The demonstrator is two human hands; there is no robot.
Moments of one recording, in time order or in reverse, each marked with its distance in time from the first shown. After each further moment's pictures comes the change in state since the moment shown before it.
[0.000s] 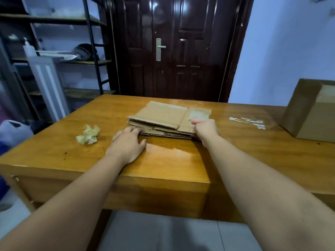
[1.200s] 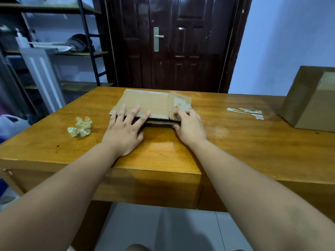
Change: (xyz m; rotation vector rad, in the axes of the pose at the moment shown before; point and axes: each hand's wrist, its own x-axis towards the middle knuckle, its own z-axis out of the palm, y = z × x) left_hand -0.001 0.005 -0.003 0.364 0.078 0.244; right_hand -0.024 0.022 0.011 -0.625 -0.105 -0.594
